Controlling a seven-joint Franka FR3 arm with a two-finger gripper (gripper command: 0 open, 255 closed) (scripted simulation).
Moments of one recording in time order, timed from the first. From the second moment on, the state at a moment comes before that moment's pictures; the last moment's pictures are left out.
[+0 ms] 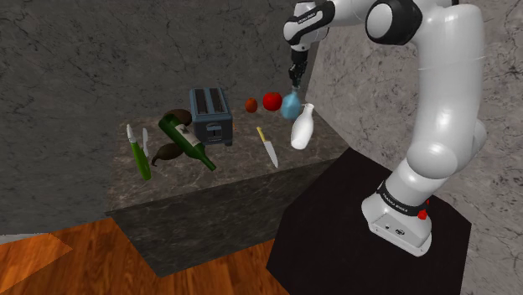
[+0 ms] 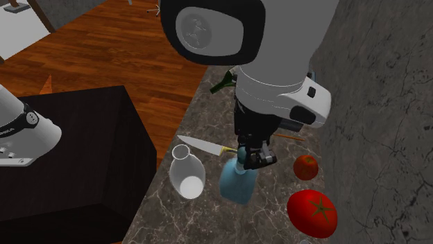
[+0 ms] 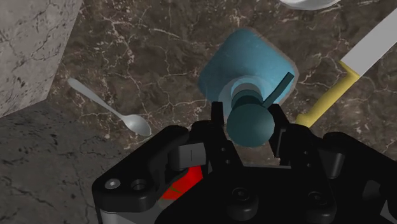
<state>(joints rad) -0.17 0.56 -0.25 -1.54 0.03 2.06 -0.49</state>
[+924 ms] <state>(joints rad) -0.17 0.50 -0.25 -1.44 0.02 1.90 -0.50</state>
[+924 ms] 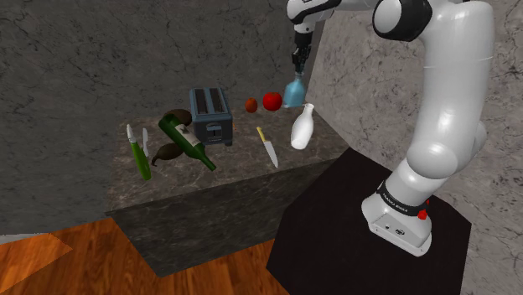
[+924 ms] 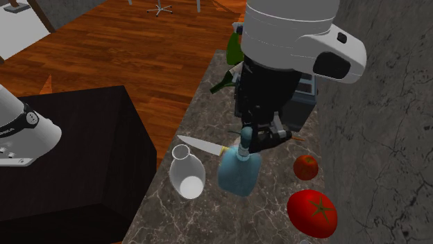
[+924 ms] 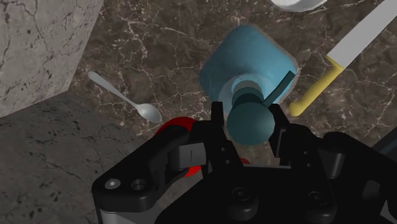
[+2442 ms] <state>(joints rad) -0.19 0.51 -0.26 -1.11 0.02 1.58 -0.51</state>
